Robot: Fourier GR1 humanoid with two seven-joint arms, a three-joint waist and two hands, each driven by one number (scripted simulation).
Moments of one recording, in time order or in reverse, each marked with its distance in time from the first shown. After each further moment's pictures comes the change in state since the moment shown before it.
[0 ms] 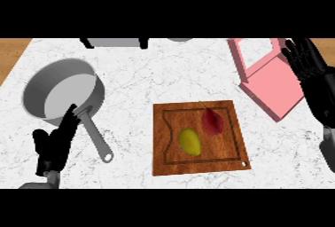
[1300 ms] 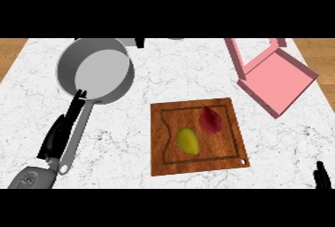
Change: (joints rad) left arm -0.115 0.092 -0.087 0.038 -0.209 -0.050 -0.083; right arm 0.834 0.338 -0.085 0.023 0.586 -0.444 -0.944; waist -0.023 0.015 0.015
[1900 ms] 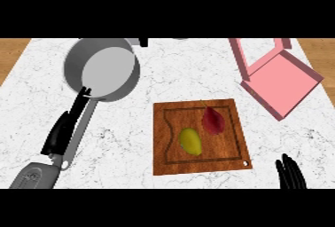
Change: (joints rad) left arm -0.028 -0.020 0.007 0.013 -0.026 -0.023 0.001; right arm 0.105 0.110 0.212 -0.291 0.636 0.008 0.660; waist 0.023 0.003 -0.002
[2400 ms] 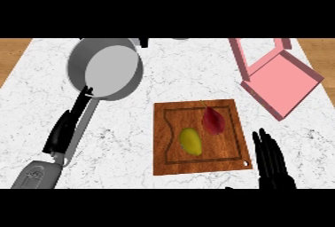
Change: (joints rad) left arm -0.010 -0.026 0.026 0.010 -0.028 -0.024 0.002; right arm -0.185 0.113 0.061 -0.024 0.289 0.248 0.394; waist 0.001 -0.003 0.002
